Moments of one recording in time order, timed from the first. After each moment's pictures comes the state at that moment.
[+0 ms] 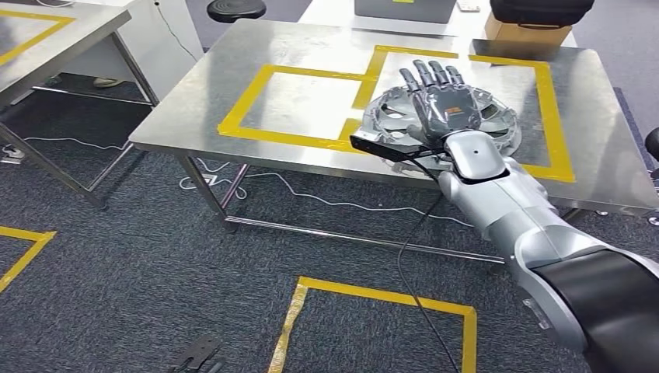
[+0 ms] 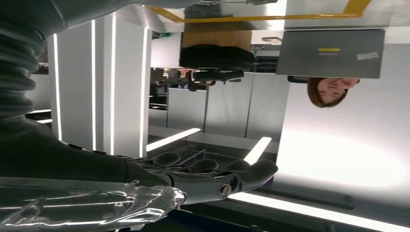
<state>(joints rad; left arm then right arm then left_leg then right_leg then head) -0.17 -0.14 0.81 -0.21 -1.30 0.09 -0.11 -1.07 0.04 0.38 -0.38 1.44 -0.49 -0.01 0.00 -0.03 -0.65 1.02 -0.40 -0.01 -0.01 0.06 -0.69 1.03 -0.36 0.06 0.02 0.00</state>
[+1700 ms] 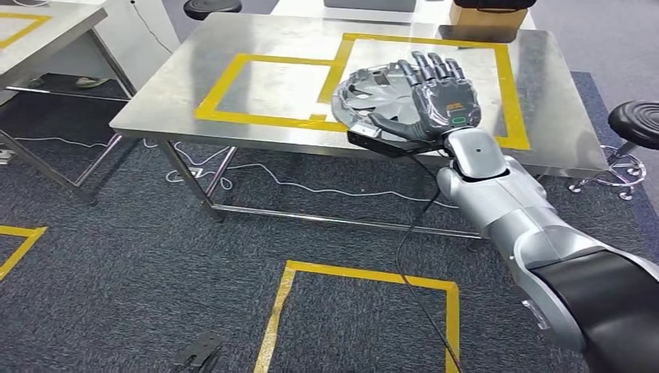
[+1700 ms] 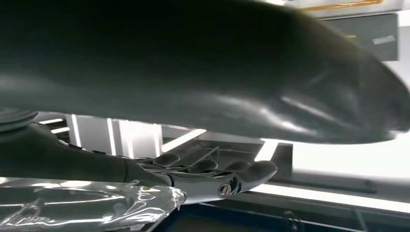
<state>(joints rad) -0.17 -0.15 0.82 -0.21 -1.29 0.10 -0.09 -1.06 0.03 0.39 -0.43 1.37 -0.52 -0.06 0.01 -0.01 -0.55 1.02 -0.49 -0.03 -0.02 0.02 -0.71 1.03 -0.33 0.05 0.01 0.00</state>
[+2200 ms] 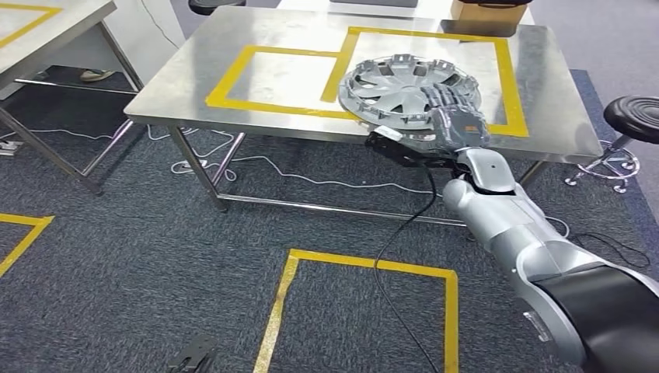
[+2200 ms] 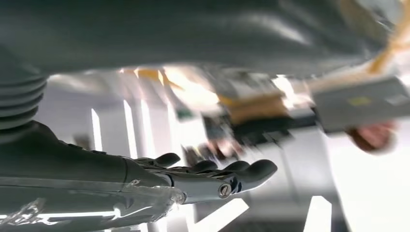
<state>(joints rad) -0.16 -0.15 0.83 -0.21 -1.27 0.11 -0.10 -0.95 0.00 0.30 -0.42 1.00 -0.42 -0.13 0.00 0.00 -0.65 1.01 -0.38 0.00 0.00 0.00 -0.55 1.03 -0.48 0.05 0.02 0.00</state>
